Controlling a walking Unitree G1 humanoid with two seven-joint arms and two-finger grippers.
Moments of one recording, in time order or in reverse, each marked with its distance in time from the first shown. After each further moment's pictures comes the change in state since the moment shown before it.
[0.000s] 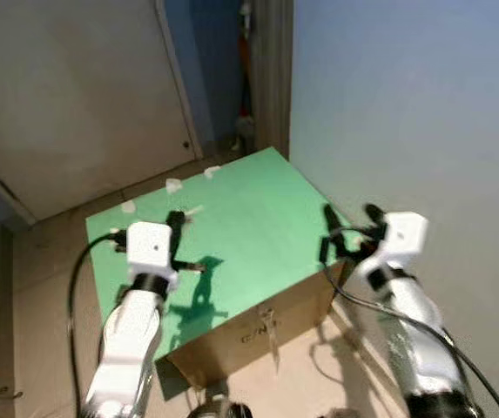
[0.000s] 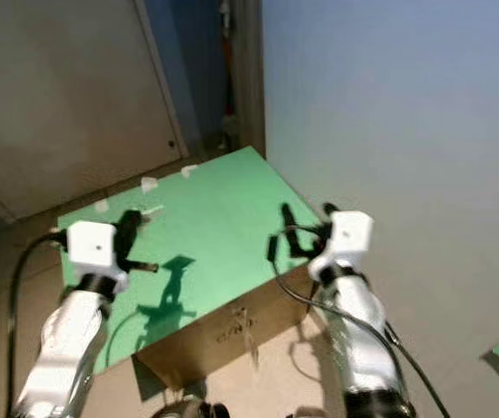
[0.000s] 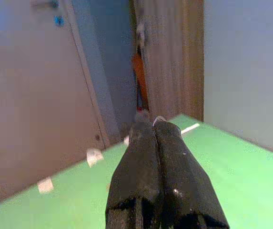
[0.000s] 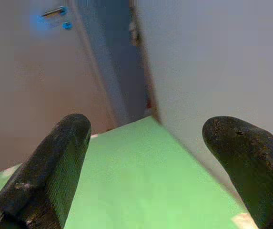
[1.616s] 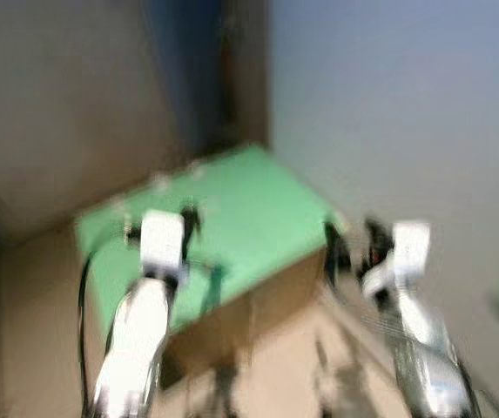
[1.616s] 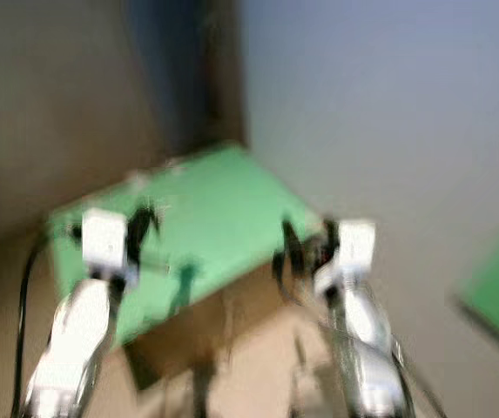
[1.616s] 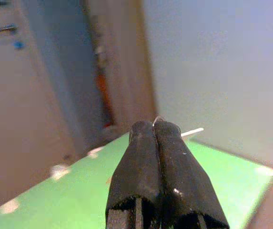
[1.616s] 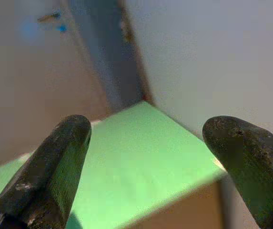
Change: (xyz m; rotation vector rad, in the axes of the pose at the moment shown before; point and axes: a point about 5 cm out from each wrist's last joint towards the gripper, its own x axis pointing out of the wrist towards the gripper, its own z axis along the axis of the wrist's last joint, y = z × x) left arm 0.016 -0.013 0.009 0.011 -0.024 -0.064; right arm -0.016 0.005 -0.014 0.084 0.076 0.045
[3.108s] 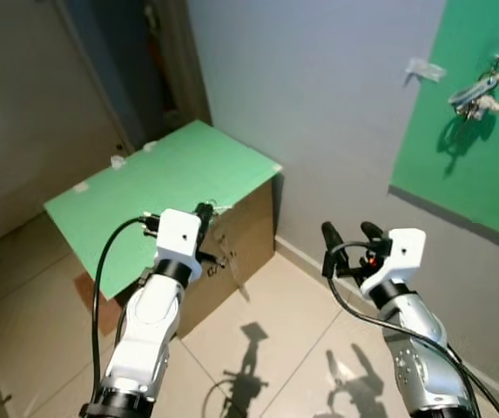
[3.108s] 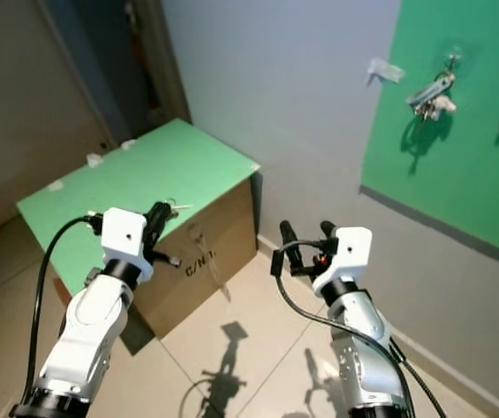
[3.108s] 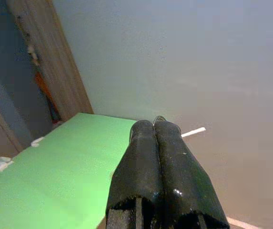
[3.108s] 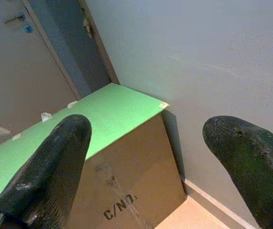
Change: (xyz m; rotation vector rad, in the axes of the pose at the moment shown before) left arm 0.014 -0.012 -0.005 0.015 0.029 -0.090; right arm 0.006 -0.002 0.001 -0.014 0.023 0.005
